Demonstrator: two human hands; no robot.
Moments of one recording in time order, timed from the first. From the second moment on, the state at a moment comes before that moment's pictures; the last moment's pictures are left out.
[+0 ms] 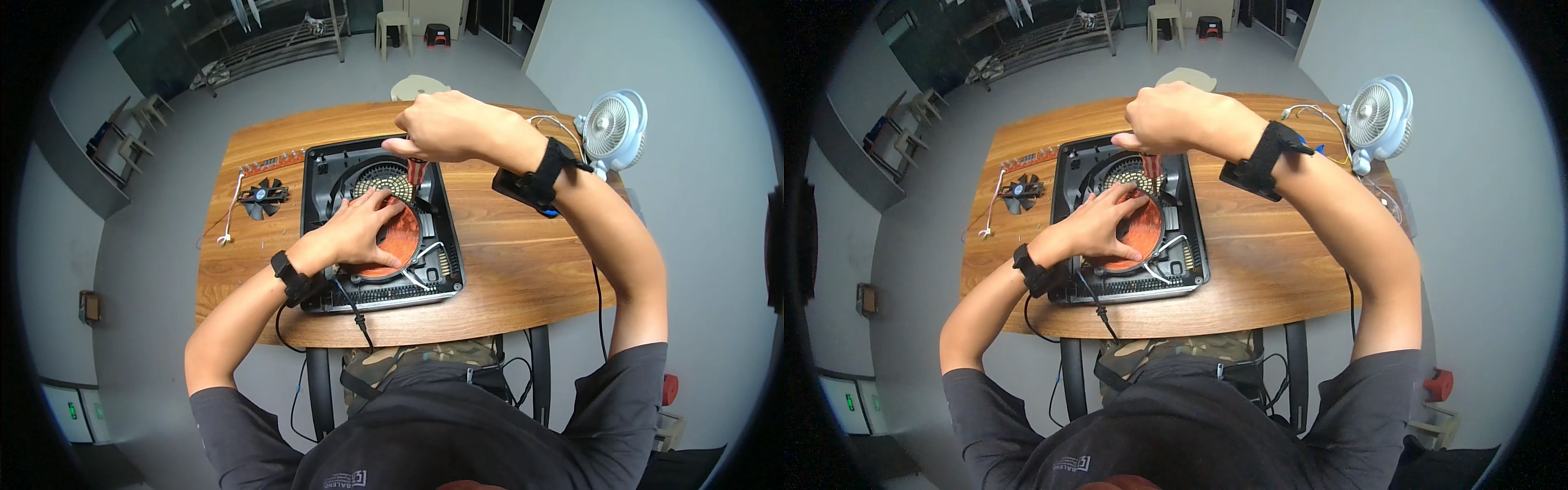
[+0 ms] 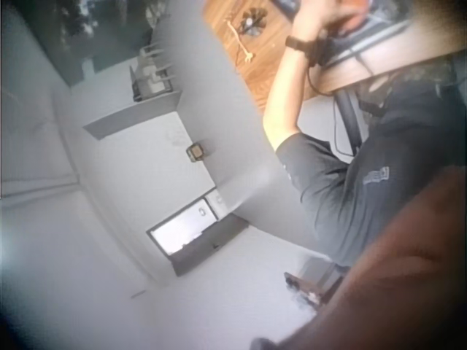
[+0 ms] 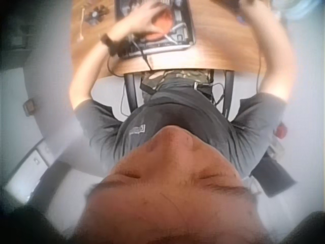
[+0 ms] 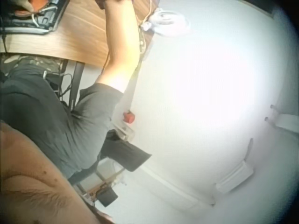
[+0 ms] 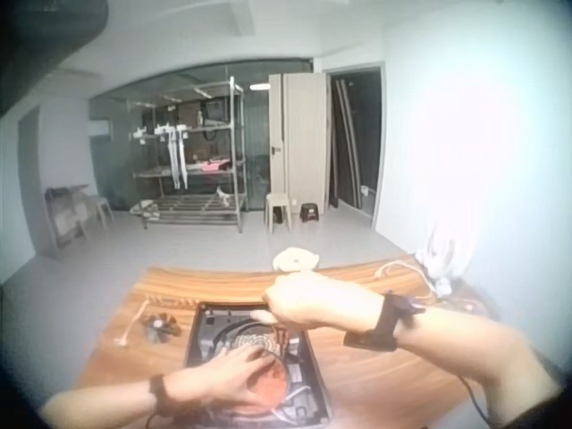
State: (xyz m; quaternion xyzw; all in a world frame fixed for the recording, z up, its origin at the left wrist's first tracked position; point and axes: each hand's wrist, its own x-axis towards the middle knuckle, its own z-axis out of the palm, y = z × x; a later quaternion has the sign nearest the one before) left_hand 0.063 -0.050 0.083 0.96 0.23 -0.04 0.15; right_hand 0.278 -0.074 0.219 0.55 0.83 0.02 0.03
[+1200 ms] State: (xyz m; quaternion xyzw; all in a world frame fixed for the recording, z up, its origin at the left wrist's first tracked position) left_hand 0.062 -0.048 0.080 0.96 0.22 -0.04 0.15; right_hand 0.290 -0.084 0.215 0.51 0.86 0.00 0.01
